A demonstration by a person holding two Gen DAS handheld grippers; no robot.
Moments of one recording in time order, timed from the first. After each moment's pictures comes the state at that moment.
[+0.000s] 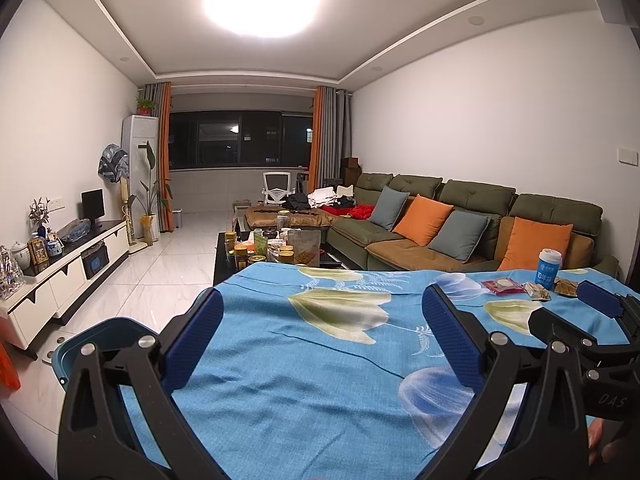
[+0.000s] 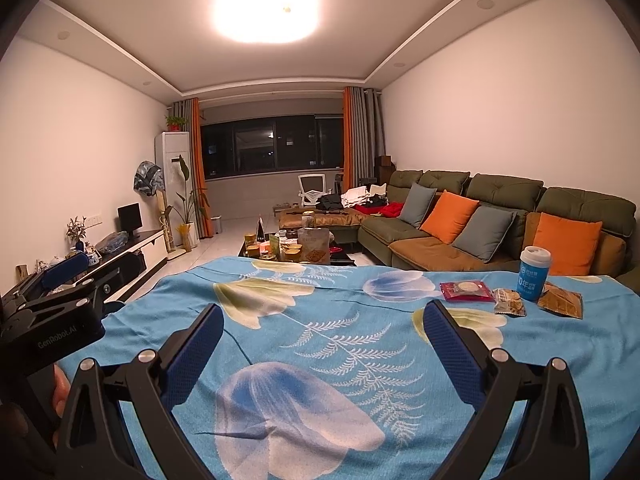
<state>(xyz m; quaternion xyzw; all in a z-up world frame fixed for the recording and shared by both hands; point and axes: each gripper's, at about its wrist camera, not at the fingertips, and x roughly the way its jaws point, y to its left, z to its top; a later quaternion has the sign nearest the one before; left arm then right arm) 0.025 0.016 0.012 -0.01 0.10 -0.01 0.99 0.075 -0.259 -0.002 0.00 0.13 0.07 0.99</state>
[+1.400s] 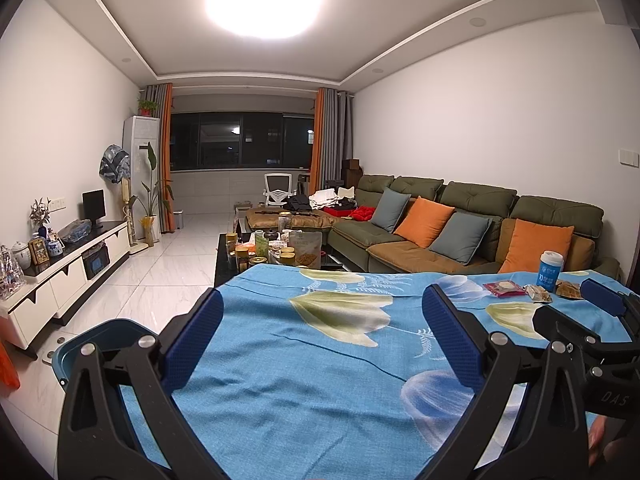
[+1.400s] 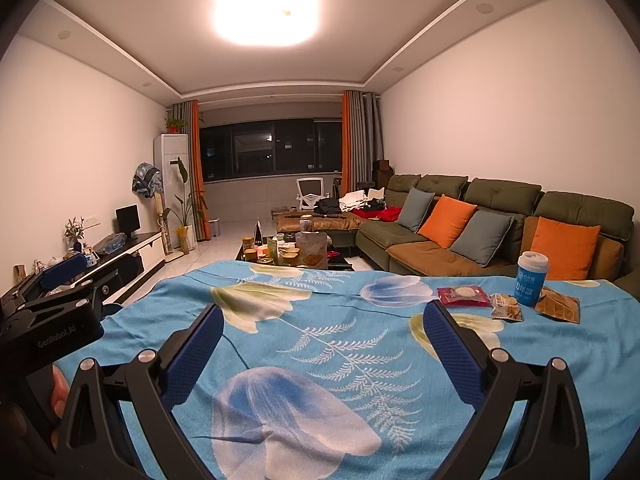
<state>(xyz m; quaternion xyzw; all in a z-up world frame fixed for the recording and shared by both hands) 0.028 0.015 0.017 -0.01 0.10 -0.01 0.99 0.080 -0.261 -0.002 0.00 0.13 0.07 0.99</state>
